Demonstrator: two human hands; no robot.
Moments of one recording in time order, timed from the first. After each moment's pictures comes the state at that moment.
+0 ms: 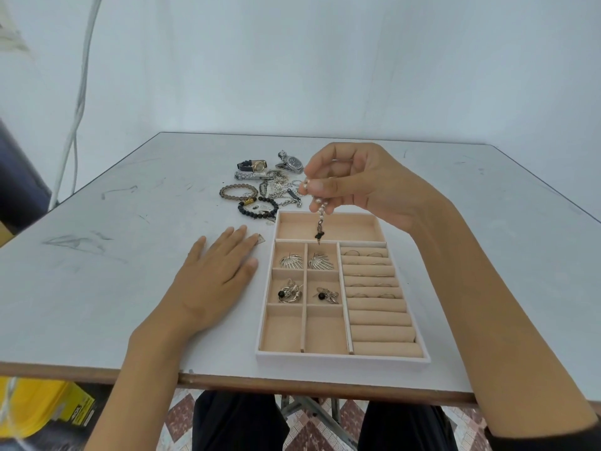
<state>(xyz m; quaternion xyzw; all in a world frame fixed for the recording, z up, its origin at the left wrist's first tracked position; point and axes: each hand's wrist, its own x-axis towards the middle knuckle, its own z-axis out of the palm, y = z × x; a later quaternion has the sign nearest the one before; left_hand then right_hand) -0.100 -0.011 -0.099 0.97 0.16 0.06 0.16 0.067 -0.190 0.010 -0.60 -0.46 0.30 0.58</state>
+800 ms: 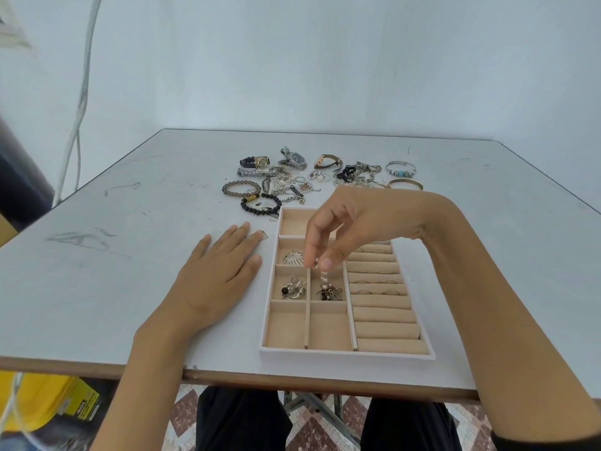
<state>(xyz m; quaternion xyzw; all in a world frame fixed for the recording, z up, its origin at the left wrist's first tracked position) -0.101 -0.013 -0.096 0.97 0.17 0.06 0.15 0.052 -0.193 0.009 -0.69 -0.58 0.37 0.24</state>
